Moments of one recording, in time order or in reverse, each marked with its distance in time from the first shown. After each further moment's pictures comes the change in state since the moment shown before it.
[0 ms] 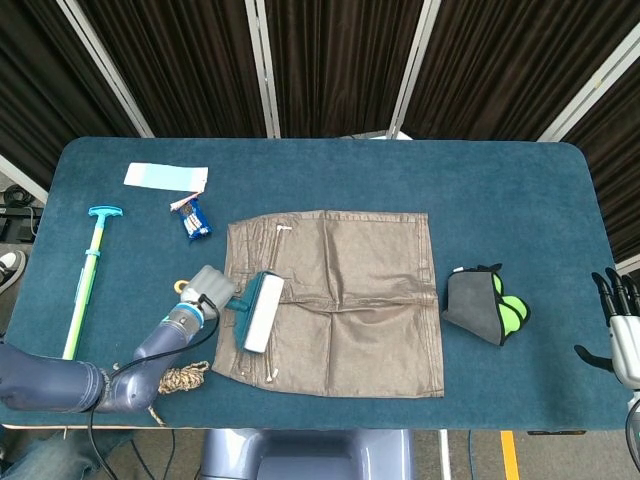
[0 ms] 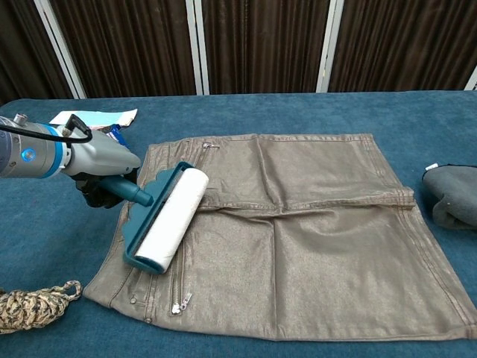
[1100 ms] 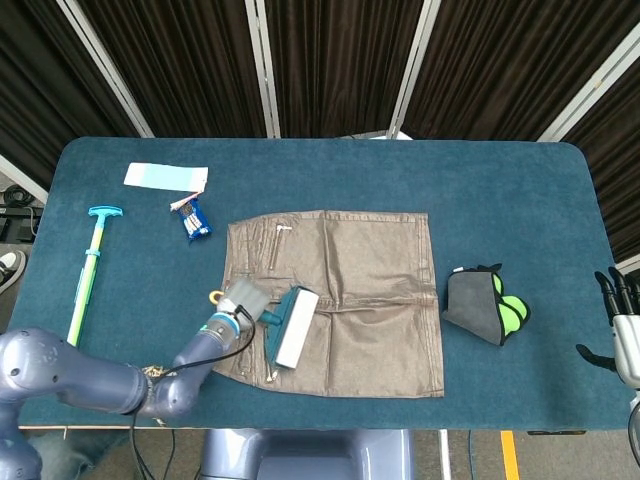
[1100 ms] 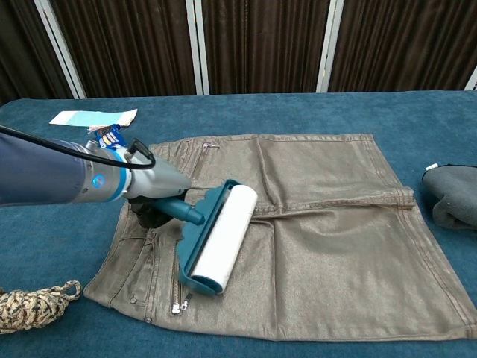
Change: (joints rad) left arm -0.110 -0.184 -0.056 0.045 -0.151 0.042 0.082; right arm 0.000 0.006 0.003 0.003 0.007 -0.004 0.019
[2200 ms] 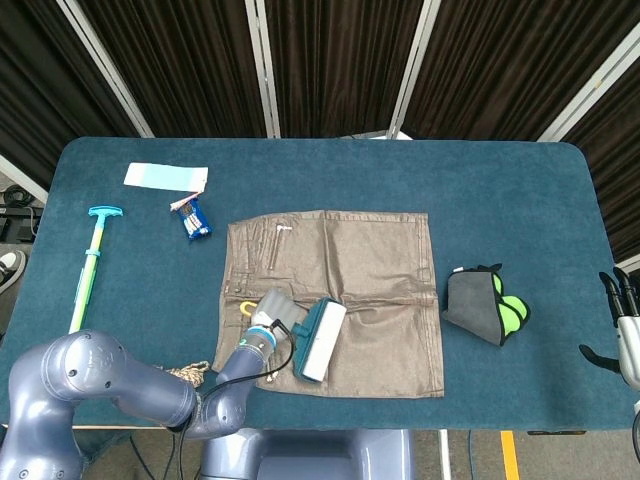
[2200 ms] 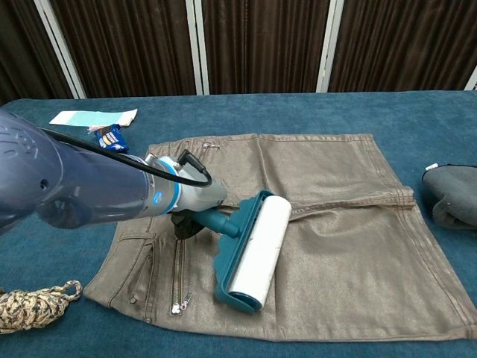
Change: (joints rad) left arm -0.118 -0.134 -0.105 0.000 -0.255 0.146 0.212; right arm -0.009 0.006 0.000 -0.002 -0.008 0.017 0.009
